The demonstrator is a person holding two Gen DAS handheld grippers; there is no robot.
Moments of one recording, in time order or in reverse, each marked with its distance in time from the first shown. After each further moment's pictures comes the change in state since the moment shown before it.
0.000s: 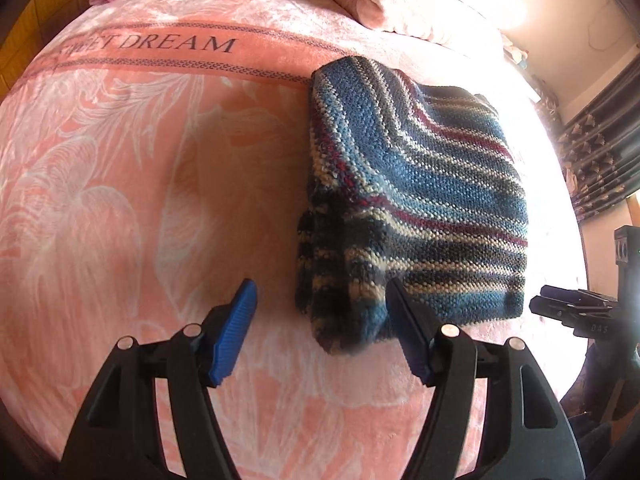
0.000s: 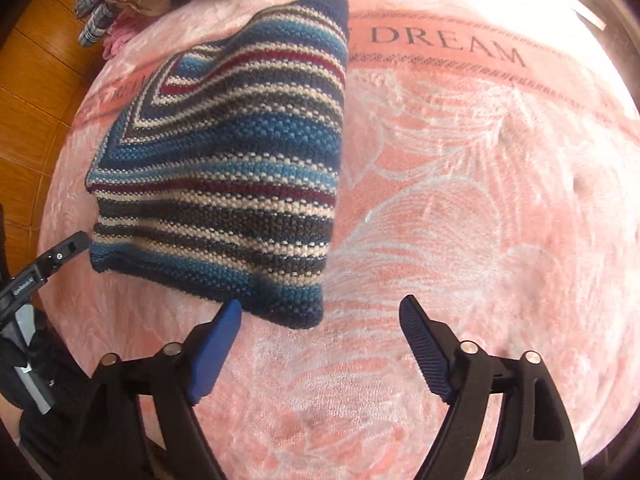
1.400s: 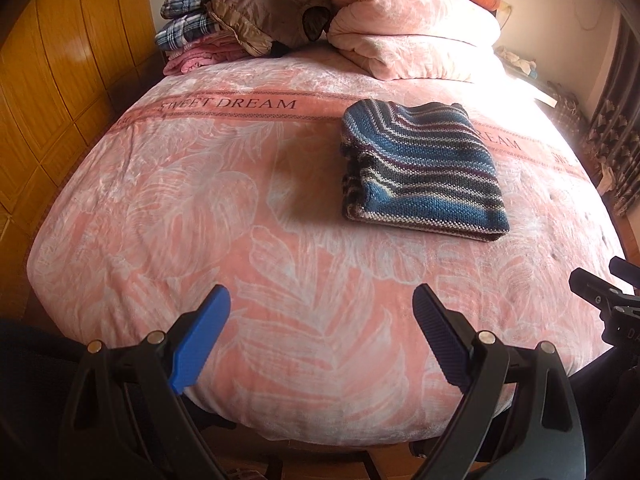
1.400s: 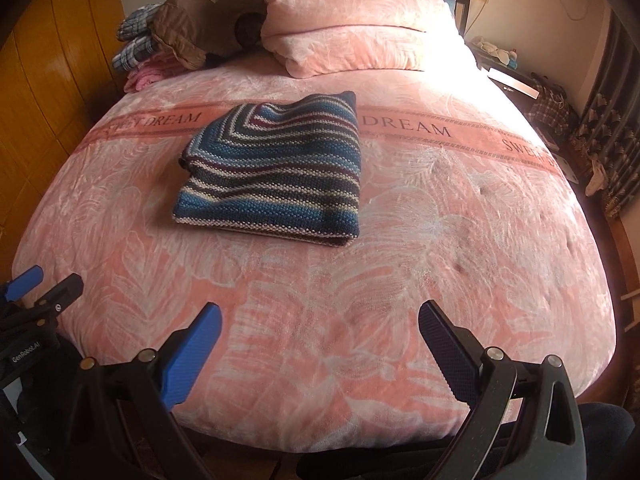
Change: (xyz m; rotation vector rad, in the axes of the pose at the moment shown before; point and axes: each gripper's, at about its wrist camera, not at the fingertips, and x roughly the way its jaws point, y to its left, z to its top) left arm -0.136 -0.040 -0.146 0.081 -0.232 0.261; right arm -0.107 0.098 -0.153 -0.050 -0.346 -0.189
